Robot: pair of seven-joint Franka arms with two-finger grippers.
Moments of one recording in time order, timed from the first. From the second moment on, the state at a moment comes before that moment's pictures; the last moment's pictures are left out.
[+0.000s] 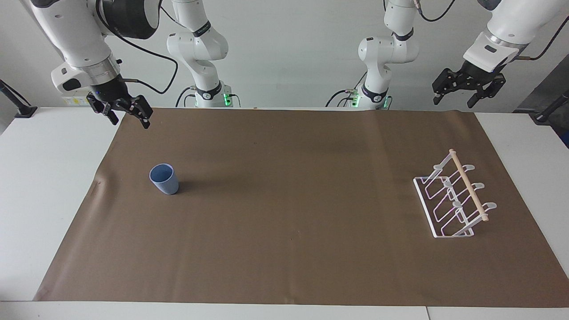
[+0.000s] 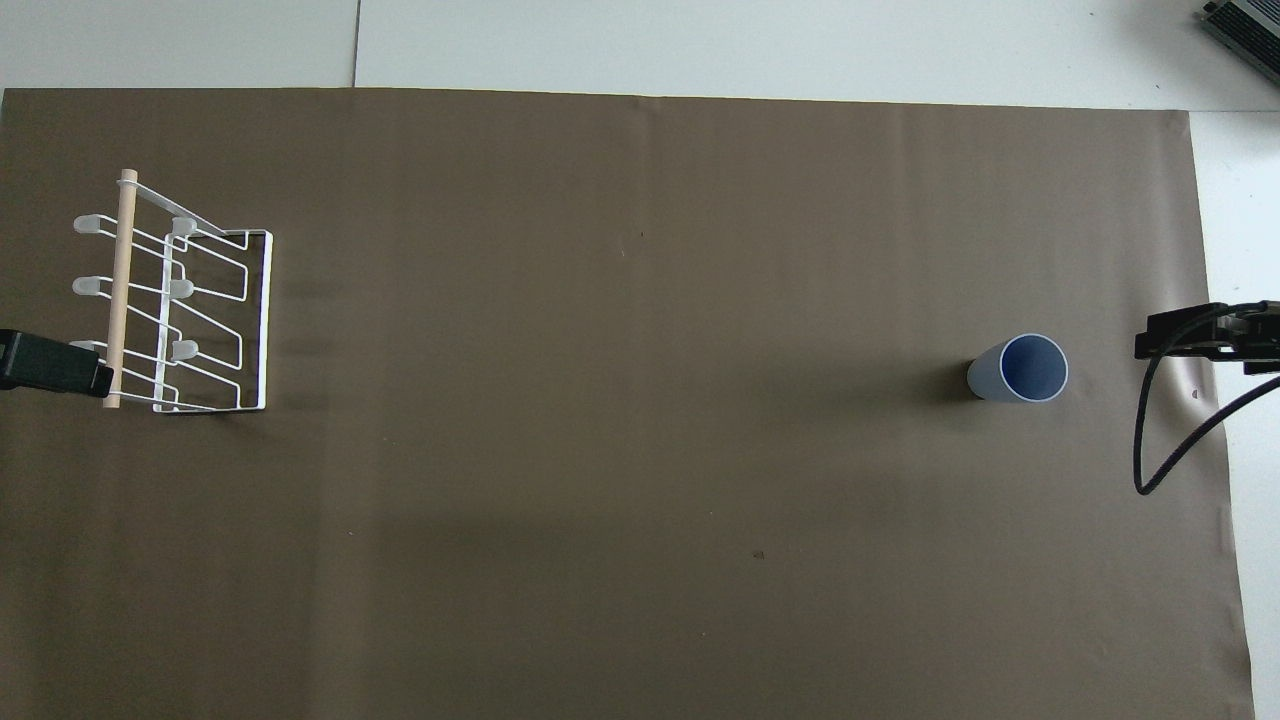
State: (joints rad) left arm -0.07 -0.08 0.02 -1.56 -0.02 1.42 0.11; right arm -0.06 -0.08 -0.06 -1.79 -0.01 1.74 0.03
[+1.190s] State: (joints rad) left arm -0.07 -0.08 0.02 -1.56 -0.02 1.42 0.11; right arm -0.11 0.06 -0.07 -2.09 0.04 2.21 -0.17
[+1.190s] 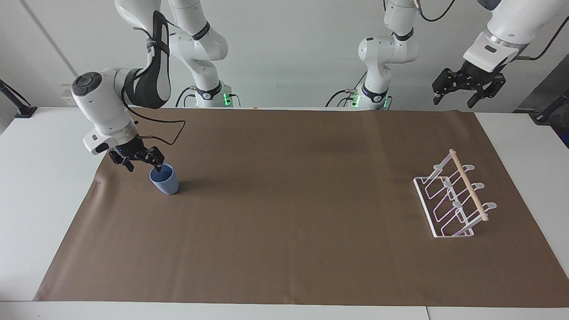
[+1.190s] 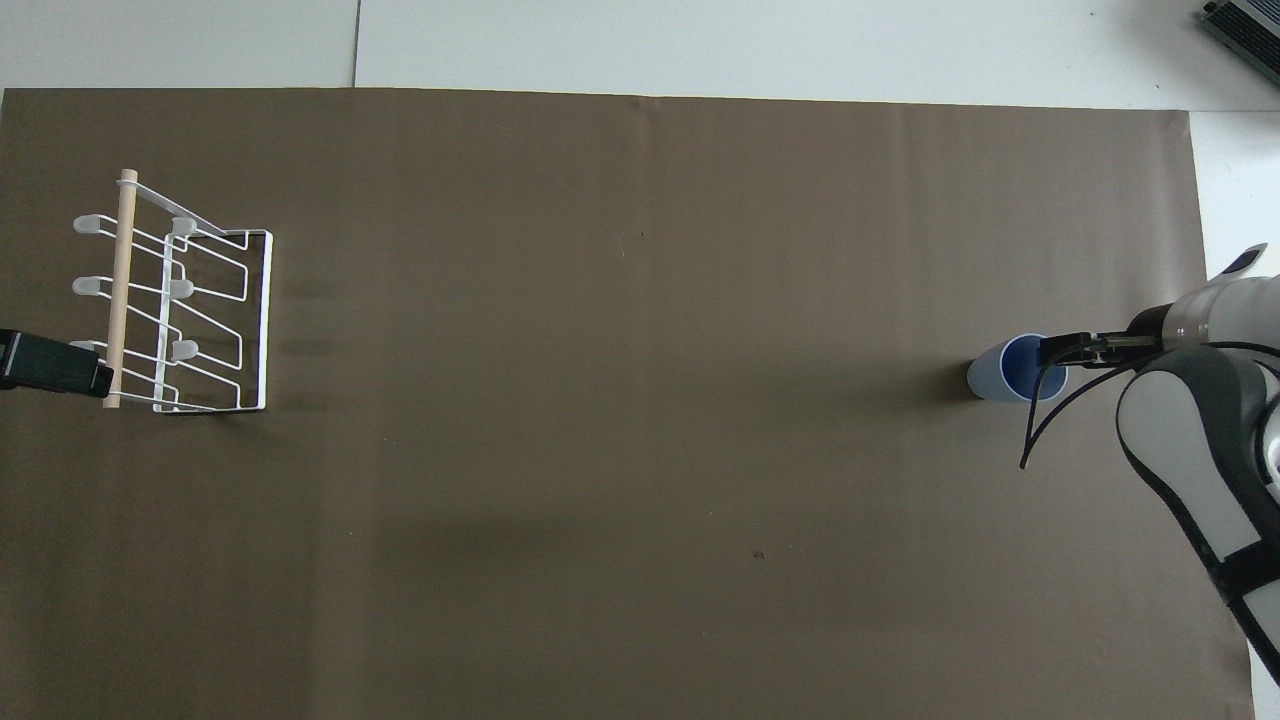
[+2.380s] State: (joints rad) left arm -0.07 -0.08 0.02 -1.56 -0.02 1.42 0.11; right arm -0.12 0.12 -0.07 -2.13 0.10 2.31 -0.22
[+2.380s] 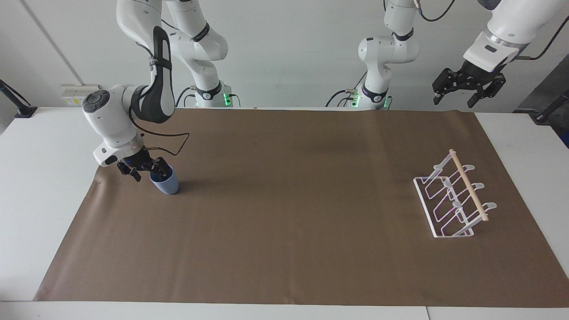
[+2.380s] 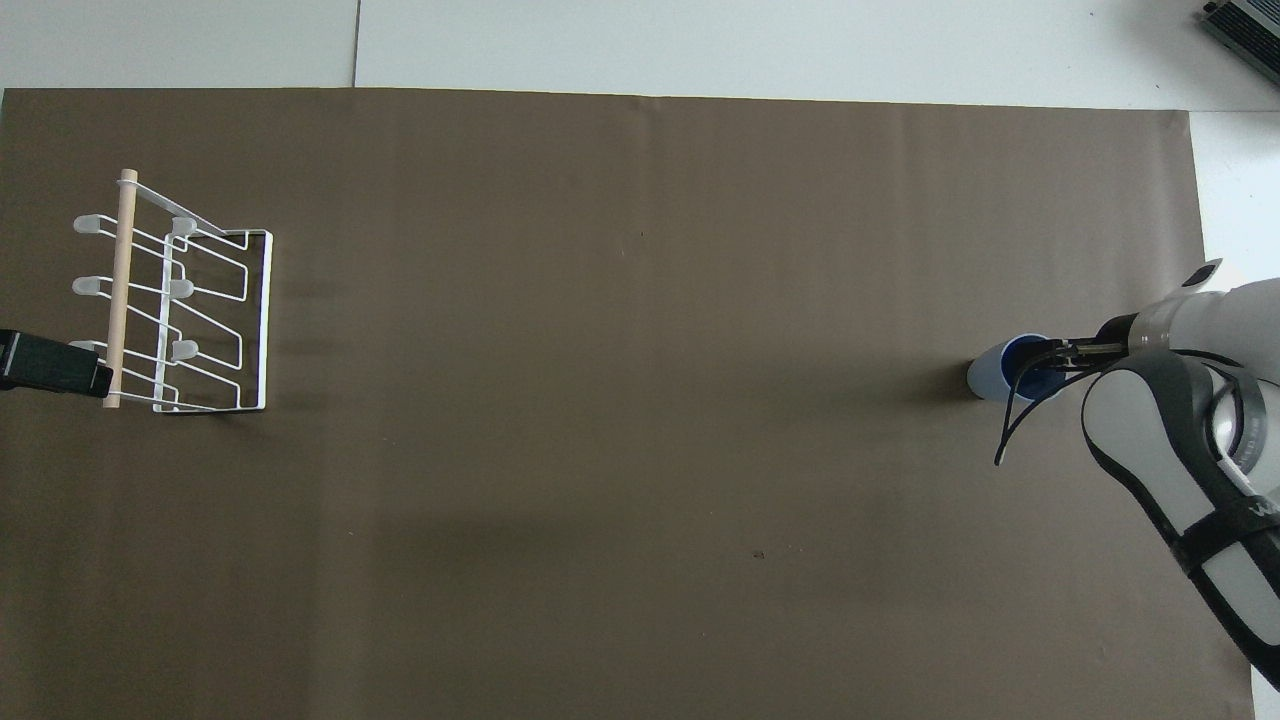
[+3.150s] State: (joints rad) left arm -0.07 -0.10 0.02 -1.56 -0.02 1.42 0.11; right arm -0.11 0.12 -0.06 -2.12 0.10 2.30 -0.22
